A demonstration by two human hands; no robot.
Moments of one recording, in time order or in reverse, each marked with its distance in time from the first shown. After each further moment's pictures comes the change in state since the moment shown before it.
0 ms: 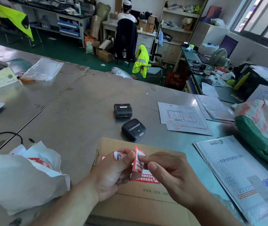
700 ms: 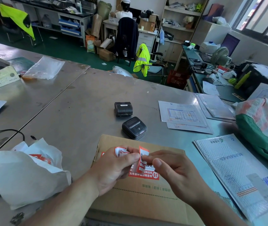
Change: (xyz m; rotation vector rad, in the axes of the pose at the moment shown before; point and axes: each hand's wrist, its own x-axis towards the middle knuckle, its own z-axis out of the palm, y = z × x) left_hand -0.007 0.007 0.005 0.147 0.046 0.009; right_hand -0.009 0.002 -0.006 0.060 -0.004 0.057
